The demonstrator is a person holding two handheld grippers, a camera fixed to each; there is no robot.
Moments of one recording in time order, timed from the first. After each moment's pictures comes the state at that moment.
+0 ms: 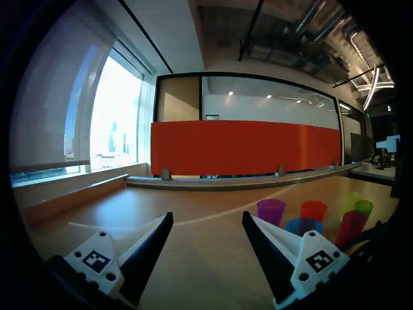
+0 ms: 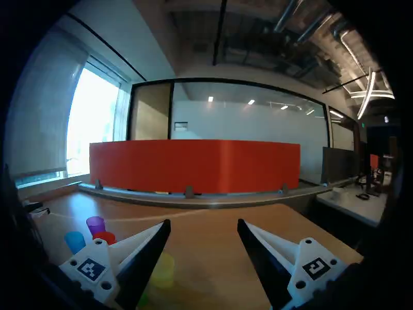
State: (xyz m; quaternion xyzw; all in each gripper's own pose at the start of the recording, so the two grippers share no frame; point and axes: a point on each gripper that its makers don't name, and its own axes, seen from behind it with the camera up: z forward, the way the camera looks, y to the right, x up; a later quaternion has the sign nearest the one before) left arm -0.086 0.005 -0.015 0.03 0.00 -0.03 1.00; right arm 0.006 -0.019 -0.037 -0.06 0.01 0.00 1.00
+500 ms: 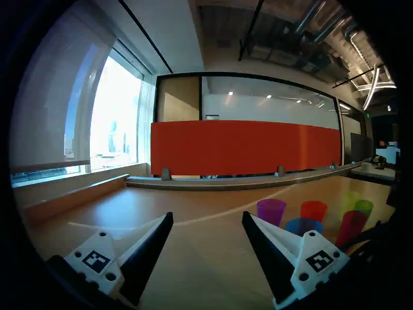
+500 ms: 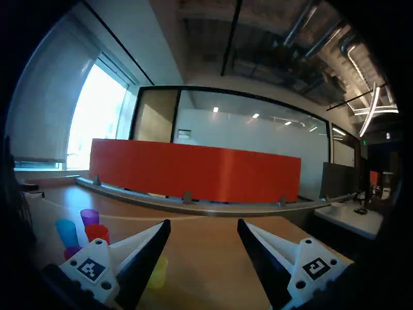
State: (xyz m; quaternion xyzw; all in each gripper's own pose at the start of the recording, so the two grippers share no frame) left arm -0.086 0.004 -0.015 0.03 0.00 -0.03 1.00; right arm -0.011 -0.023 -0.032 -0.06 0.04 -0.04 1.00
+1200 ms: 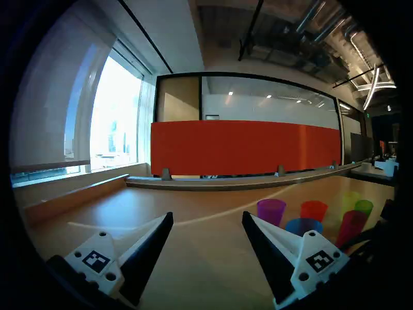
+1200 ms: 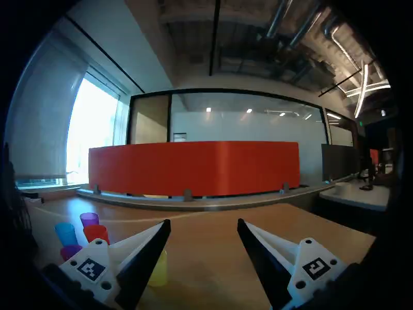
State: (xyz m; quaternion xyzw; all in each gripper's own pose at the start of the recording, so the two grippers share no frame) left arm -0.087 0.003 -0.016 0.03 0.00 -0.03 1.00; right arm -0.052 -0.006 -0.022 -0.06 0.06 0.01 1.00
